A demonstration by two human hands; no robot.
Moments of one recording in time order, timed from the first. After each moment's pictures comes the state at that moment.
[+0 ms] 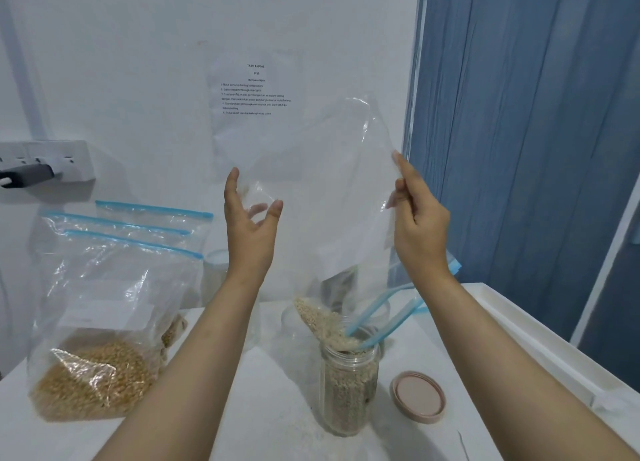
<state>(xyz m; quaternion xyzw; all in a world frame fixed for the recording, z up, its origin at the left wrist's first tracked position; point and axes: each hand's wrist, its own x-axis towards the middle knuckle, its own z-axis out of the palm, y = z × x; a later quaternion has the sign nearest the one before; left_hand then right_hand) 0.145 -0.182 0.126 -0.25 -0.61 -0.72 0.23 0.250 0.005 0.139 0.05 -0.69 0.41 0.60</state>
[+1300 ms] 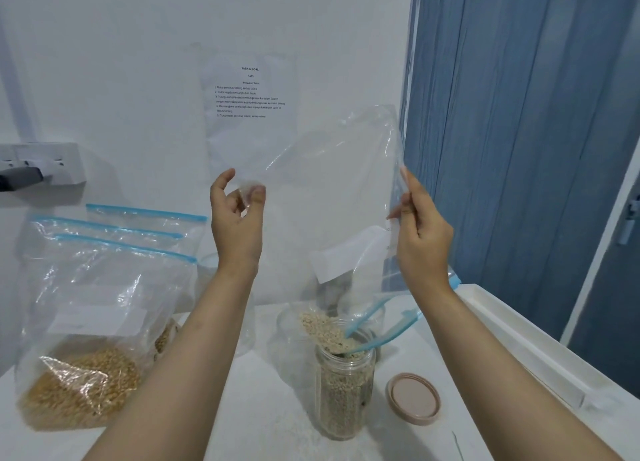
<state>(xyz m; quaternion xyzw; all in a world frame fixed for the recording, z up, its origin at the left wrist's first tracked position) 0.127 -0.183 0.136 -0.22 -0.54 -0.78 0.22 0.261 0.005 0.128 0.00 -0.68 0.41 0.61</state>
